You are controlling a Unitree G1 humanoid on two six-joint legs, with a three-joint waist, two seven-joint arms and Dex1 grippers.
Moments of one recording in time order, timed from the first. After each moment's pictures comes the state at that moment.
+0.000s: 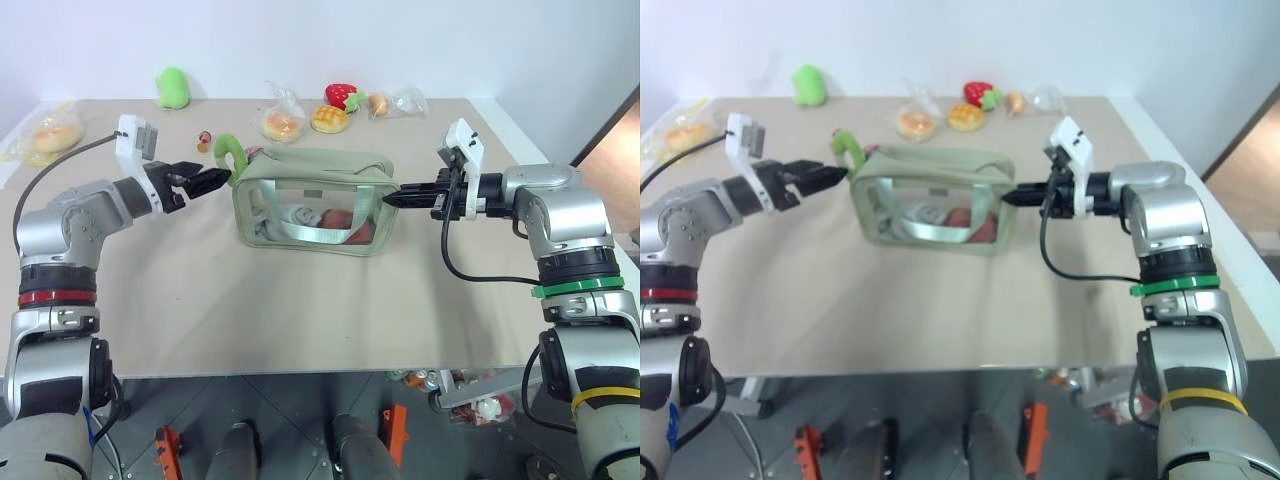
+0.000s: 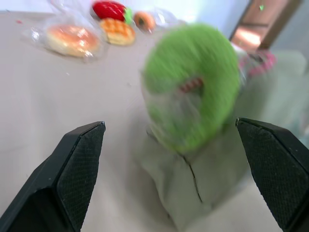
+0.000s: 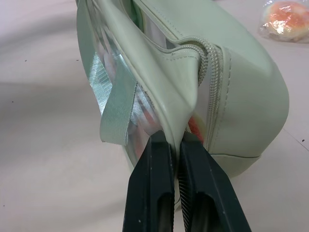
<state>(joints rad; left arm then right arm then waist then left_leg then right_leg) -0.93 0.65 0.20 0.51 -0.53 0.69 -0.82 -1.02 -0.68 0.08 0.45 0.21 0.54 1.25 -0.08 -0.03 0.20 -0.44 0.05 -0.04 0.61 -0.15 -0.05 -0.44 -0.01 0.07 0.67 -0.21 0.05</state>
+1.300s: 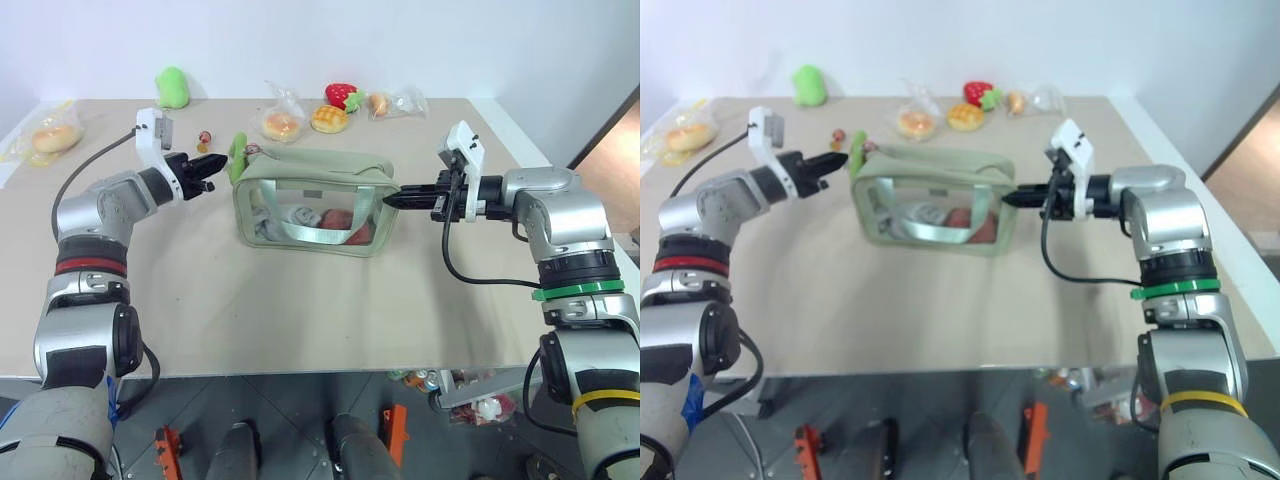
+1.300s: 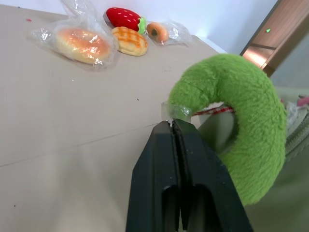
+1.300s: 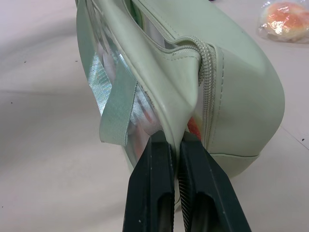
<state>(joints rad) -1.08 0.54 0.21 0.79 -0.43 0.58 -0.82 -1.00 -0.68 0.08 0.44 0.23 0.54 1.23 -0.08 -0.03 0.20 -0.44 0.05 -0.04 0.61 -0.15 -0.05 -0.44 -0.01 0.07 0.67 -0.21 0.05</state>
